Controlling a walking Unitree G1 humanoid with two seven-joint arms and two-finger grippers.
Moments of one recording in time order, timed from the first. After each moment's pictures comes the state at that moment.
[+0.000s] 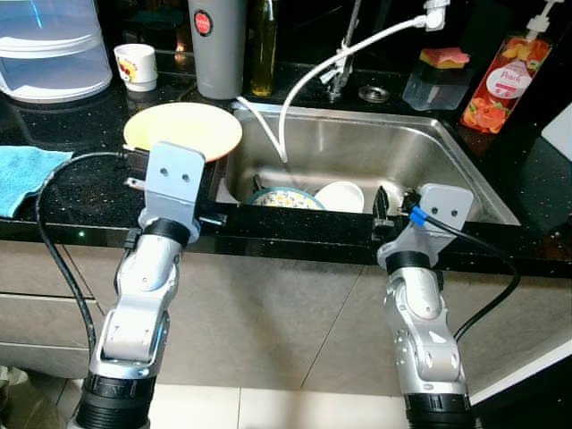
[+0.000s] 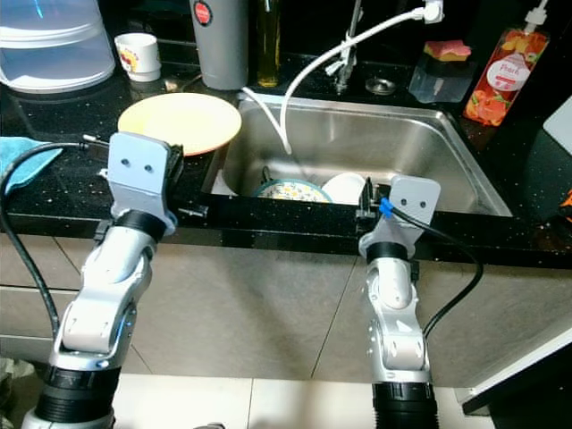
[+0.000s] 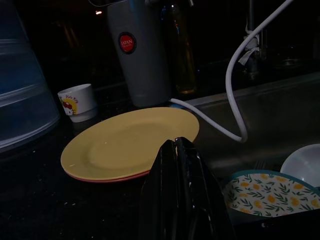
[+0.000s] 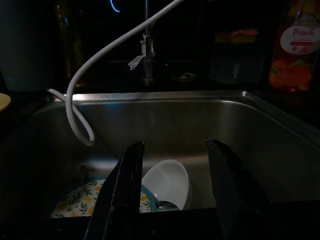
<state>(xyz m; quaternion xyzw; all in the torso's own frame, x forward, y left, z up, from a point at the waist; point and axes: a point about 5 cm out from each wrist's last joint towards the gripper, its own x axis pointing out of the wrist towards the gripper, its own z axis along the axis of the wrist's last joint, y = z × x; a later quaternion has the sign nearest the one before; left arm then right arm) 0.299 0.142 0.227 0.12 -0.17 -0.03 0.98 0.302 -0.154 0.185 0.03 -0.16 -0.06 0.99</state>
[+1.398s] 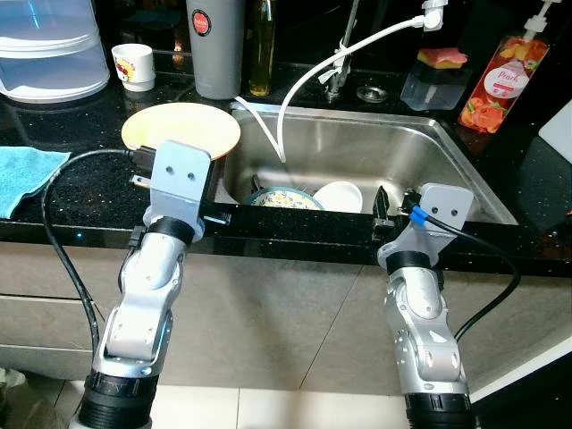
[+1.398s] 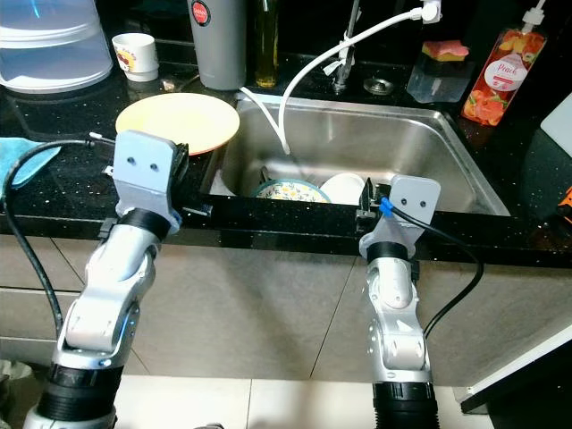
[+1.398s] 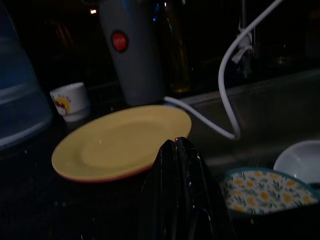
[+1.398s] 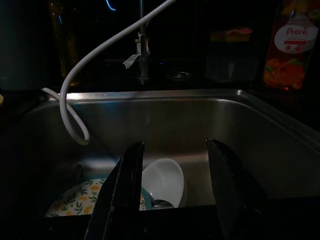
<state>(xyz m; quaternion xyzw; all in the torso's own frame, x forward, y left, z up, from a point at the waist) 0.297 0.140 0.223 0.12 -0.17 -0.04 0.98 0.302 -0.154 0.184 0.03 -0.15 -0.06 0.99</state>
